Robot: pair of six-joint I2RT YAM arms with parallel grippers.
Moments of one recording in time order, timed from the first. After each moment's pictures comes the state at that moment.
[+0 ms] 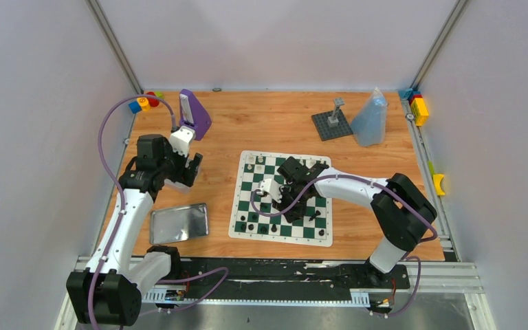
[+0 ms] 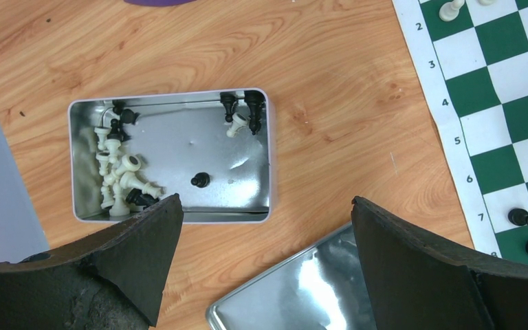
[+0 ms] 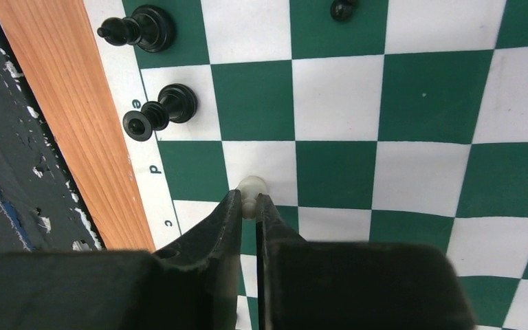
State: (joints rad) left arm -0.04 0.99 0.85 -0.58 0.19 0.35; right arm 0.81 1.67 1.00 -0.62 -0.39 -0.50
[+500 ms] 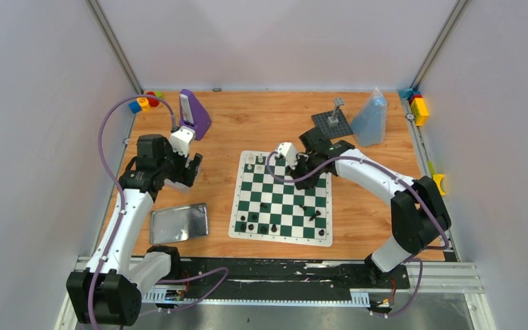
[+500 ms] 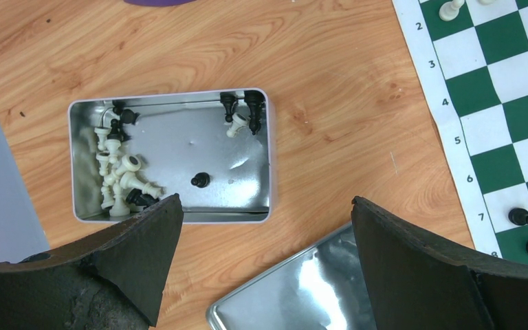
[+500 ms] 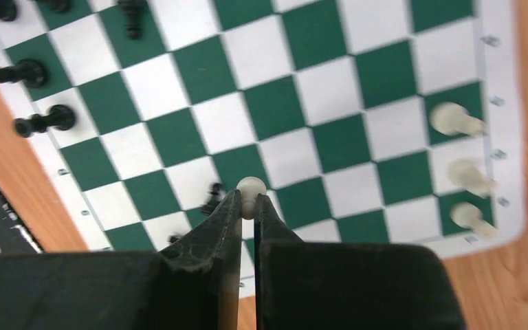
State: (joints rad) left arm -0.04 0.99 0.85 -0.58 0.19 0.35; right arm 0.63 1.59 1.12 -0.66 -0.35 -0.50
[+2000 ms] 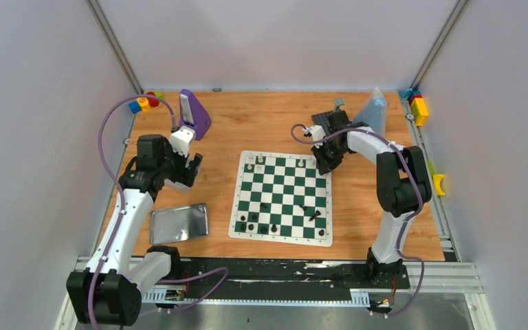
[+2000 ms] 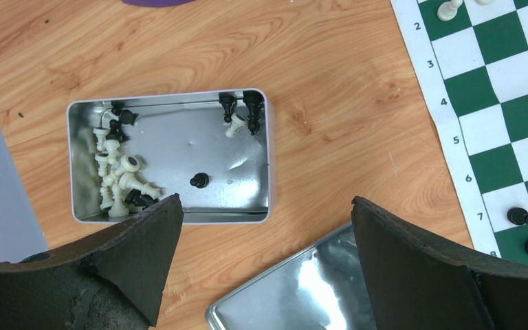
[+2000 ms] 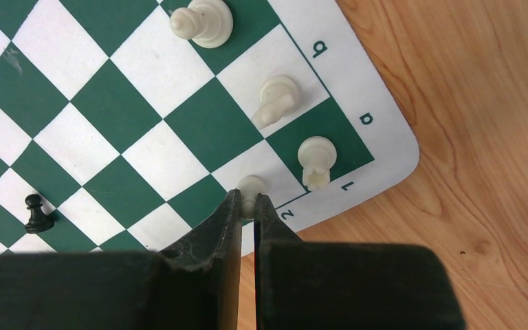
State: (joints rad) left arm -0.04 0.99 0.85 -0.58 0.19 0.35; right arm 0.25 1.90 1.31 -0.70 -0.35 -0.50
